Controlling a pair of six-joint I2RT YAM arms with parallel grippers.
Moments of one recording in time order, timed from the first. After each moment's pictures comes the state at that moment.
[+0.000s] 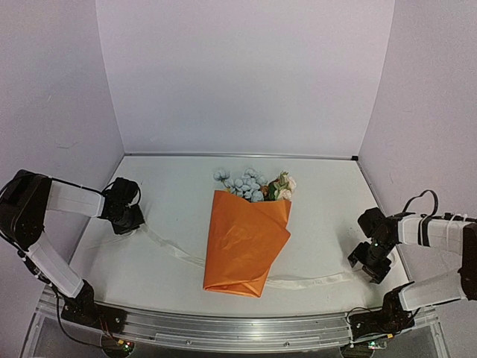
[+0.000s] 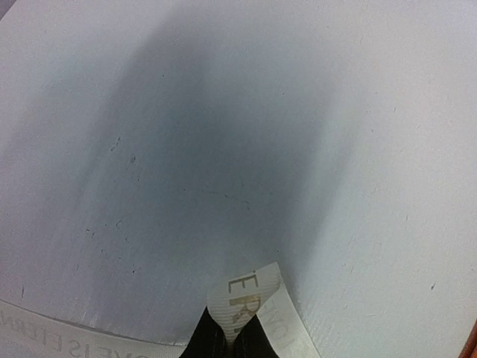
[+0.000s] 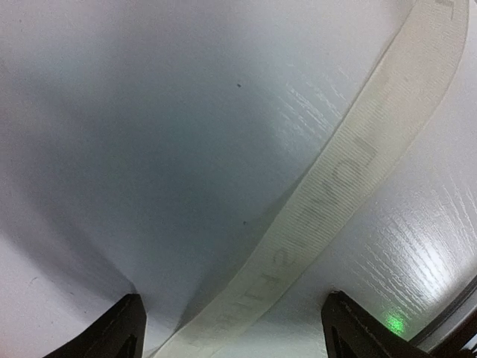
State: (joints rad) left arm -0.29 1.57 0.70 -0.17 -0.21 -0.70; right arm 0.25 1.24 0.50 -0.76 0.12 1.12
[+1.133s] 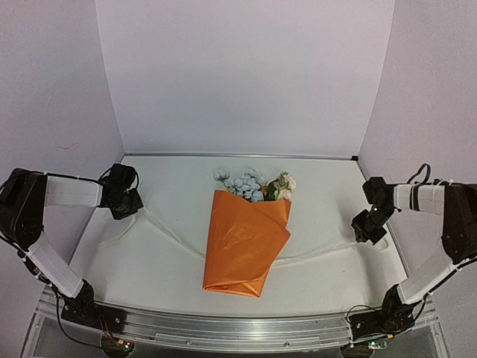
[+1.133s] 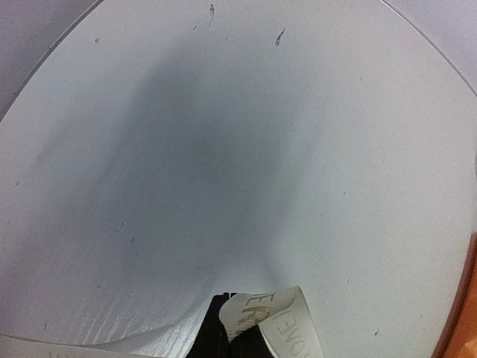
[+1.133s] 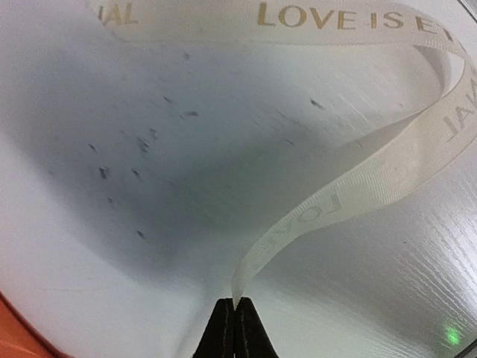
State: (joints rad) left arm -0.27 1.56 0.81 -0.19 -0.26 -0.70; right arm 0.08 1.51 0.81 -0.68 0.04 1.06
